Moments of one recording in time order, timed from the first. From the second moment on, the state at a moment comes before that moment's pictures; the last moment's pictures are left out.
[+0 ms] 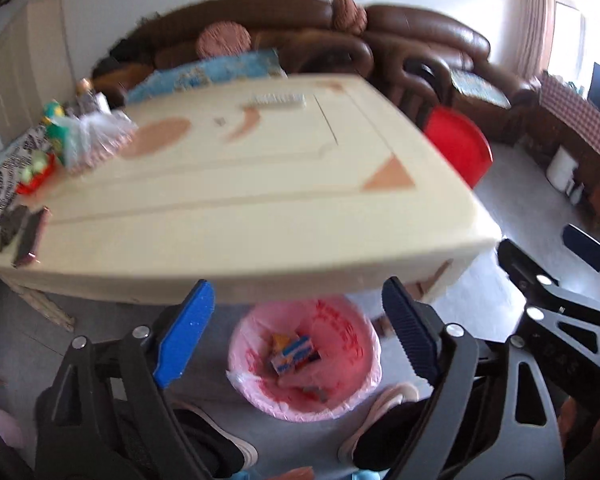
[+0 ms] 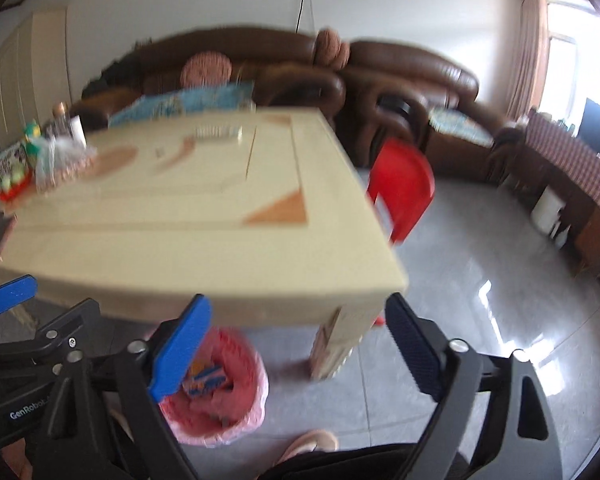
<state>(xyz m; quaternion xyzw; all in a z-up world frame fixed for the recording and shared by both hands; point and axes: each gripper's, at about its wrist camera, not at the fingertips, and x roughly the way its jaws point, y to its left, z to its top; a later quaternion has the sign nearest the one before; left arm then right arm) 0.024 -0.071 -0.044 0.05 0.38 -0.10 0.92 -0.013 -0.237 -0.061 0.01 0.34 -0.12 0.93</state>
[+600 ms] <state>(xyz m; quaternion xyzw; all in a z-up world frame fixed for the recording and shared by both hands) -0.021 -0.054 0.023 0.04 0.30 -0.04 0.95 -0.071 -0.203 0.038 0.00 0.26 -0.14 0.96</state>
